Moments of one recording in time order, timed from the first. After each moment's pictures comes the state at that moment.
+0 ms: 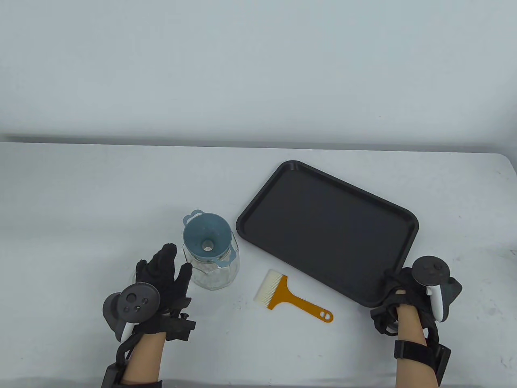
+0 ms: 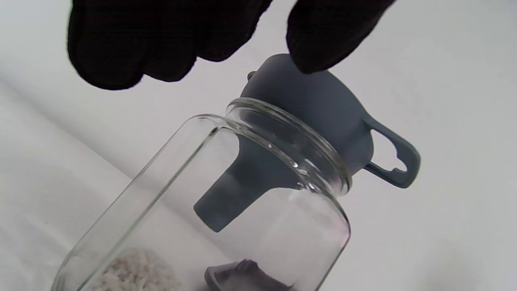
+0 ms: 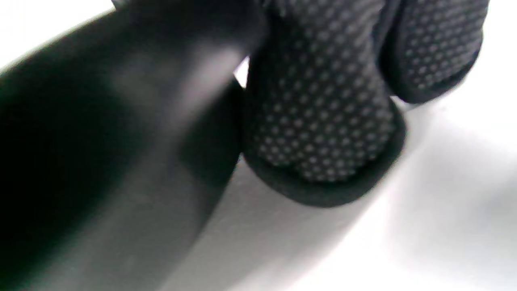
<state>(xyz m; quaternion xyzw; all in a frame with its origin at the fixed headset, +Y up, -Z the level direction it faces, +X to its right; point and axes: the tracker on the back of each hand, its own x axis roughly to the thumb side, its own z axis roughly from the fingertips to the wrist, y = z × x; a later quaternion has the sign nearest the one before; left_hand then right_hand) -0.235 -0.701 -0.249 0.19 -0.06 0.34 0.92 0.327 -0.770 -0.303 -0.24 0.02 0.91 0.33</state>
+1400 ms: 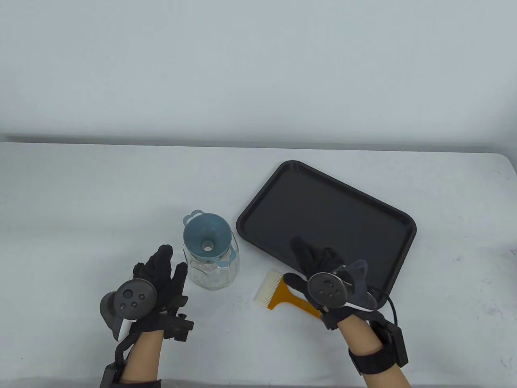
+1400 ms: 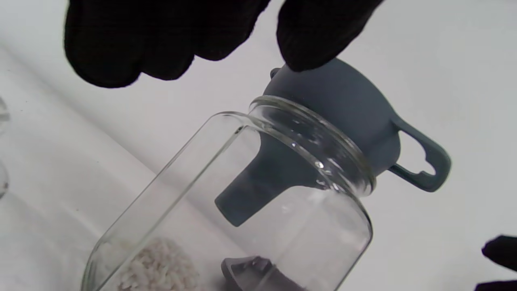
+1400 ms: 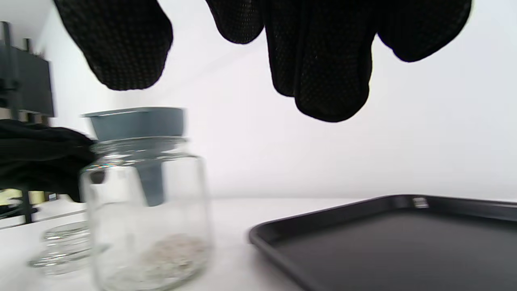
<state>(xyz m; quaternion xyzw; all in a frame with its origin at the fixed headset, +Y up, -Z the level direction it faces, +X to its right) -0.242 -0.707 -0.252 0.16 -0.03 0.35 0.92 0.097 -0.665 -0.279 0.31 -0.11 0.94 0.13</state>
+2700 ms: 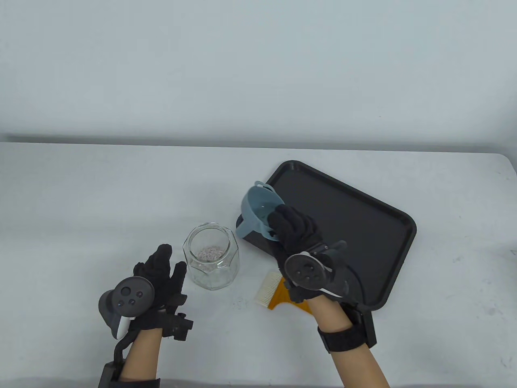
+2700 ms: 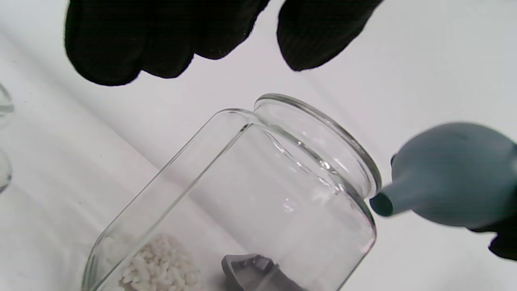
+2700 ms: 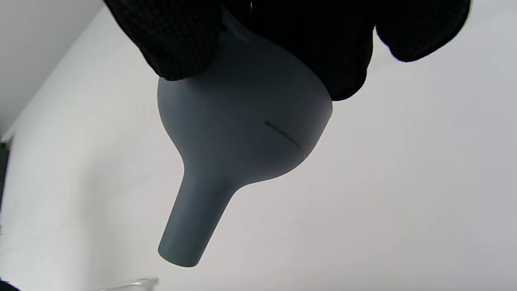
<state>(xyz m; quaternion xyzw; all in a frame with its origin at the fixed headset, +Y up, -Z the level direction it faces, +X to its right) -0.245 -0.710 -0.256 0.16 -0.03 0.36 0.92 0.105 -0.630 -0.296 0.20 -0.26 0.92 0.21</state>
